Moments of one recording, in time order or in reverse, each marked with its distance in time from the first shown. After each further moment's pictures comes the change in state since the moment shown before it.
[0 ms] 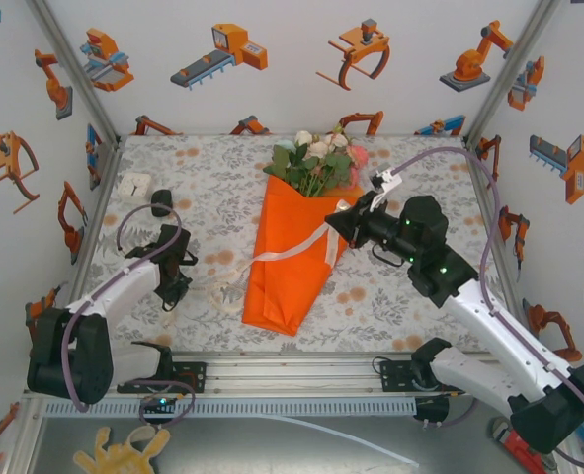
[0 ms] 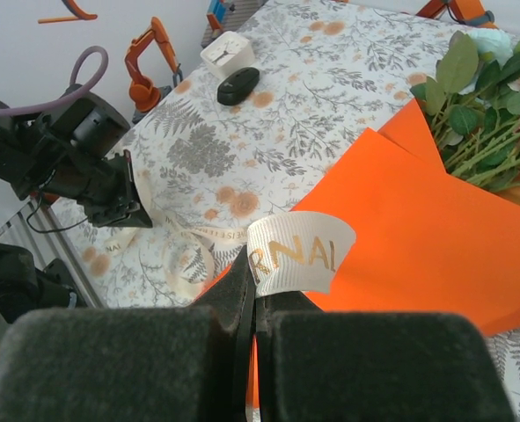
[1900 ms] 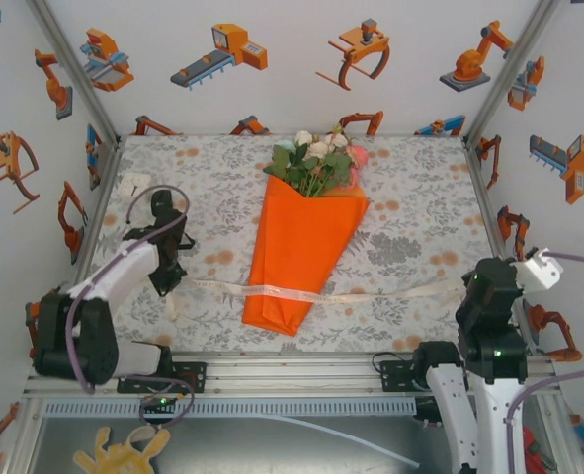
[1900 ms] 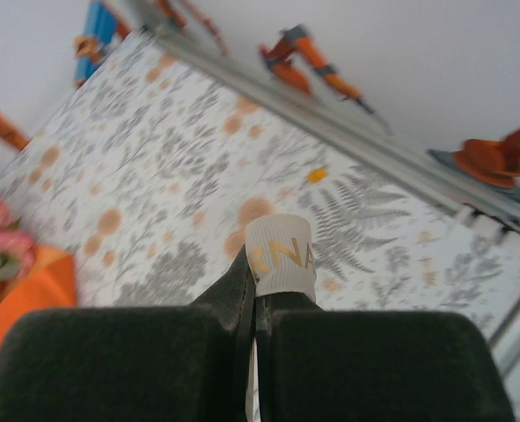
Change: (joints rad) left arm 0.050 0.045 0.154 -0.093 -0.055 0.310; right arm -0.562 -0.584 -0.107 -0.713 1.025 0.279
